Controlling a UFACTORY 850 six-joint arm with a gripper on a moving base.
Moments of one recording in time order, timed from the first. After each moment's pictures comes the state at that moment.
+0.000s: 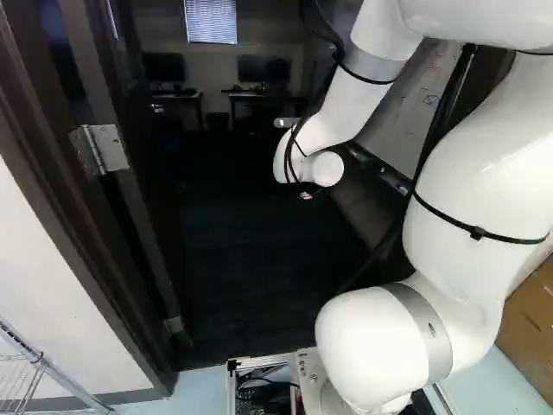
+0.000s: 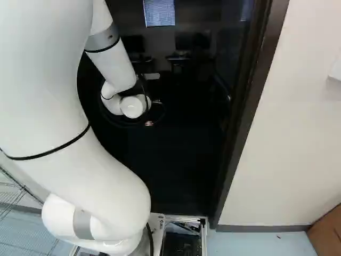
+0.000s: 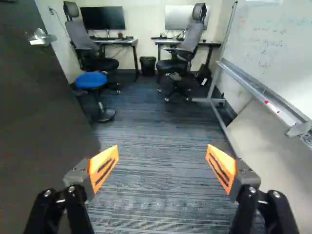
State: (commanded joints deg) arm 4.2 -2.1 -30.7 -0.9 43.1 0.0
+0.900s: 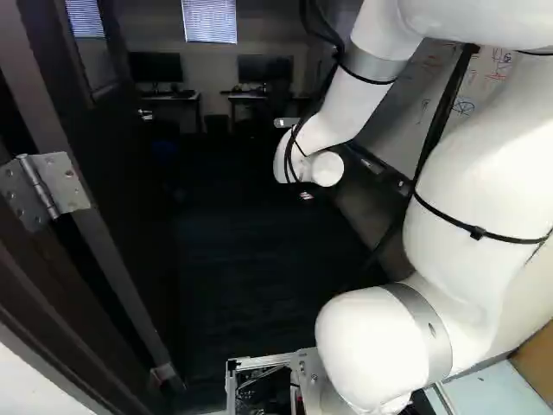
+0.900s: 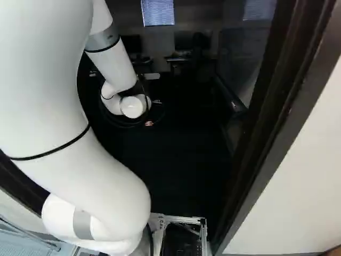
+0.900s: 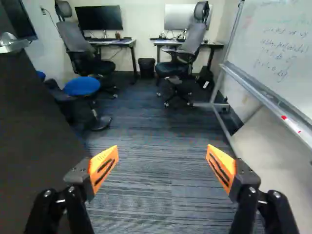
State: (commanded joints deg) arm 4.2 -2.1 -30.7 -0.9 43.1 0.0
